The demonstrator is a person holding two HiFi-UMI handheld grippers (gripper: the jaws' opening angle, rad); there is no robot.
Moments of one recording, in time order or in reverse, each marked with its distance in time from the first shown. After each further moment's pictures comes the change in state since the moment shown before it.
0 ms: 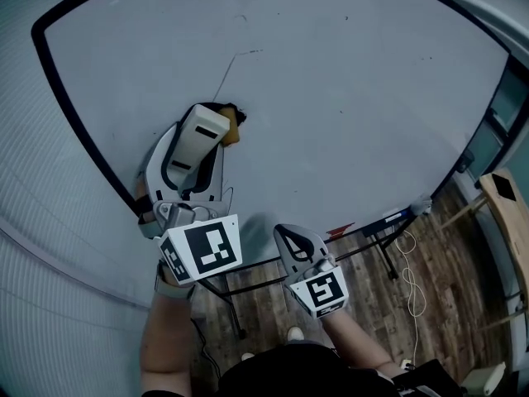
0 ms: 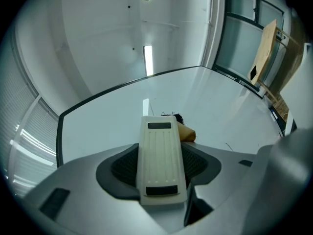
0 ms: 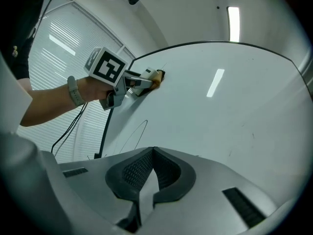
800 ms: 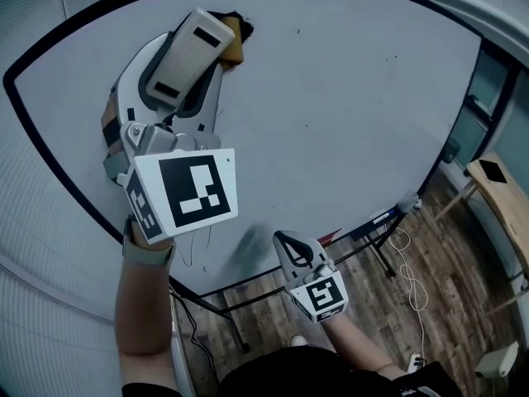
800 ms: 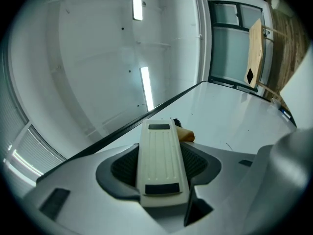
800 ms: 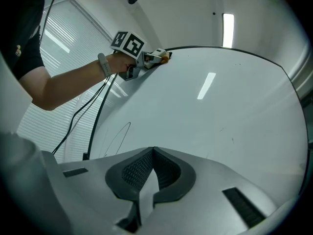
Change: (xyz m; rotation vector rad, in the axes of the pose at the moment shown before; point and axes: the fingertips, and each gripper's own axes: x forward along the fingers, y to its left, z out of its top) left arm 0.083 0.051 0.141 0.103 -0.242 0.027; right arm -0.016 -0.046 0.002 0.008 -0.006 -0.098
